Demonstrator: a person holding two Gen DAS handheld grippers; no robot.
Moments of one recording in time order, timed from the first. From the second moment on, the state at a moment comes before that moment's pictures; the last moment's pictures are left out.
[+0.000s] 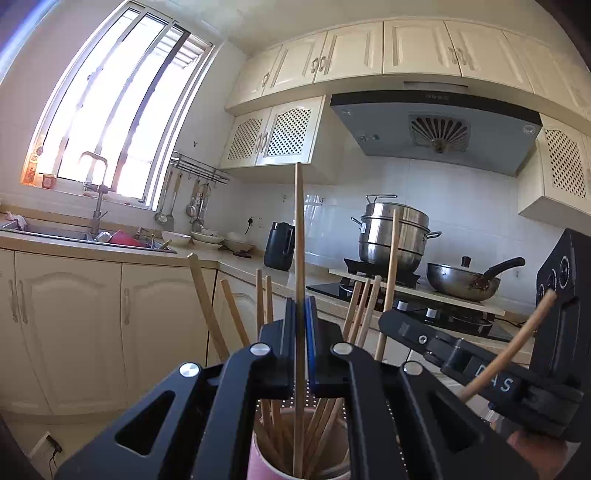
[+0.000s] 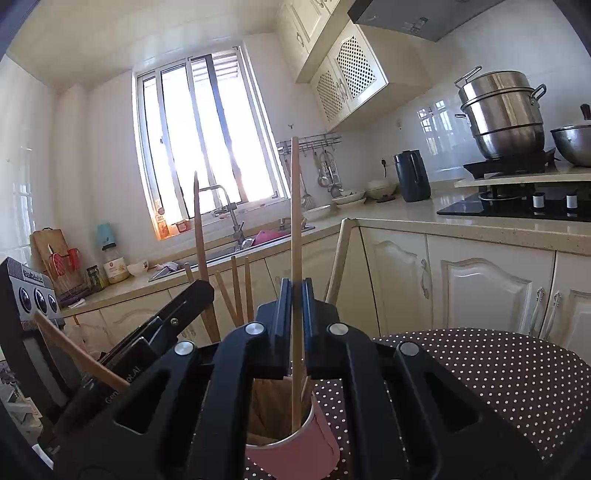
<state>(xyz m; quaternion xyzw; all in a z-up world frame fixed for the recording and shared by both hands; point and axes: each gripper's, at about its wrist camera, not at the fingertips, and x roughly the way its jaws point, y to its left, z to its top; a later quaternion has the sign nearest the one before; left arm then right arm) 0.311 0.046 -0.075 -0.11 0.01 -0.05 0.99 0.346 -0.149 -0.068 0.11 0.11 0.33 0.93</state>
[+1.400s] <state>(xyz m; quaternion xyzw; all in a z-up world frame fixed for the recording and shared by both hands) 0.181 0.017 -0.052 -0.03 0.05 -0.02 1.00 0.231 -0.202 -0.061 0.07 0.16 0.27 0.95</state>
